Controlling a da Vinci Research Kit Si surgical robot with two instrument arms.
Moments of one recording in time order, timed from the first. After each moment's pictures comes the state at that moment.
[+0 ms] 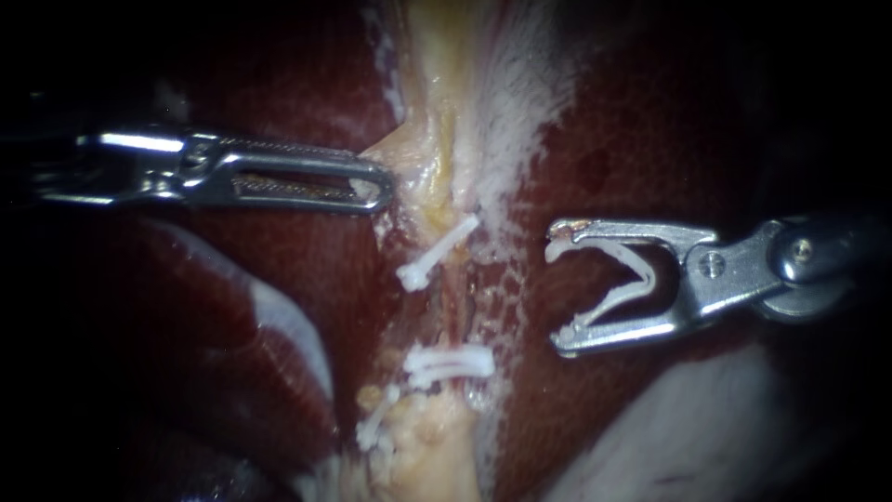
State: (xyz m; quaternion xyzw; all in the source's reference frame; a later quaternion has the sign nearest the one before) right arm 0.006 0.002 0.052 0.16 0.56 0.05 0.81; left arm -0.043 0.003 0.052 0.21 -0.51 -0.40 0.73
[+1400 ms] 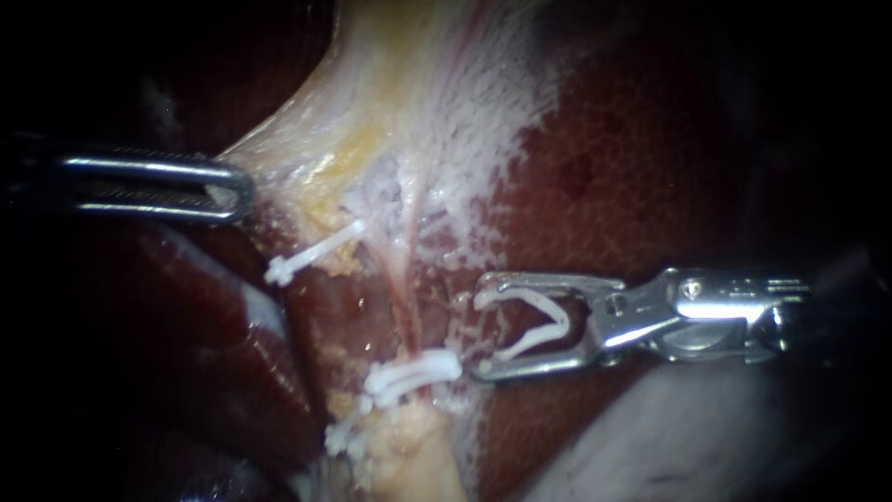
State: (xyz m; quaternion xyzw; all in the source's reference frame) right arm 0.014 -0.002 0.059 0.27 0.53 0.16 0.79; left arm -0.034 0.002 0.043 0.20 -0.51 -0.40 0.73
